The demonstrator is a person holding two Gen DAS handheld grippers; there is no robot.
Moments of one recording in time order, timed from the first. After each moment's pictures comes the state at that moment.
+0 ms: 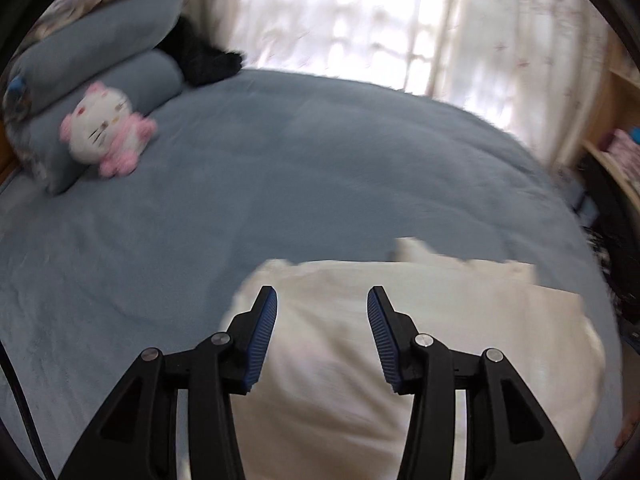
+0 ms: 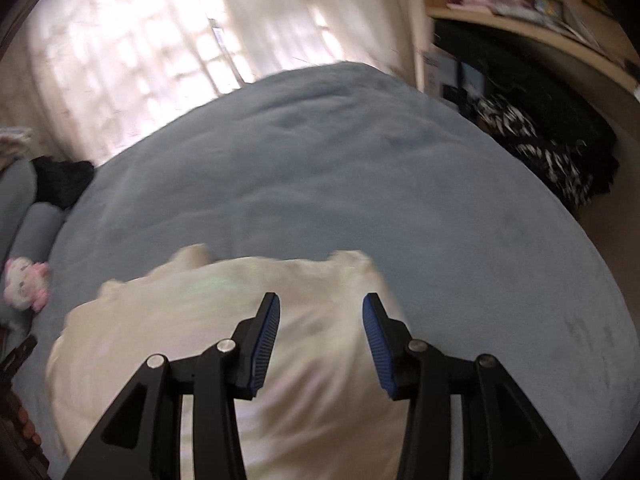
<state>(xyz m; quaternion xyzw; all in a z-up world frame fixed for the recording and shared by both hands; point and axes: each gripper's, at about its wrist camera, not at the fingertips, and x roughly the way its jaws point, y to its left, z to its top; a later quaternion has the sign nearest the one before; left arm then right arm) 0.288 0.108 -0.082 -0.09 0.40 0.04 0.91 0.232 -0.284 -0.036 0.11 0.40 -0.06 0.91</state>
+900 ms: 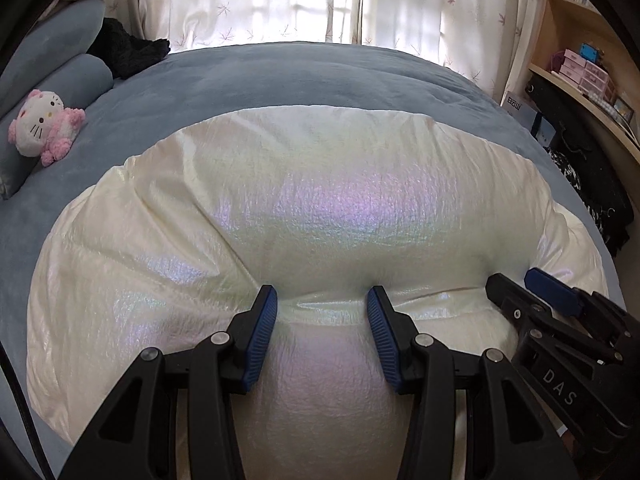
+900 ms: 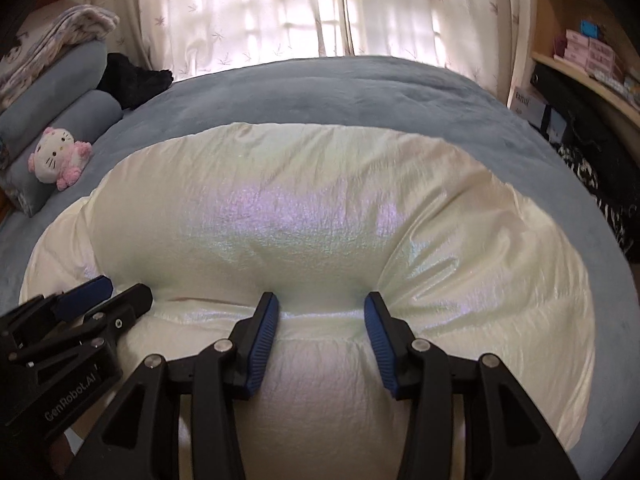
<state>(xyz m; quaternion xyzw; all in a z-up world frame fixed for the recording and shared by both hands) 0.242 -0.024 -0.165 -0.04 0.44 -0.04 0.90 0.199 -0.135 -0.119 0.01 0.43 0.02 0.90</state>
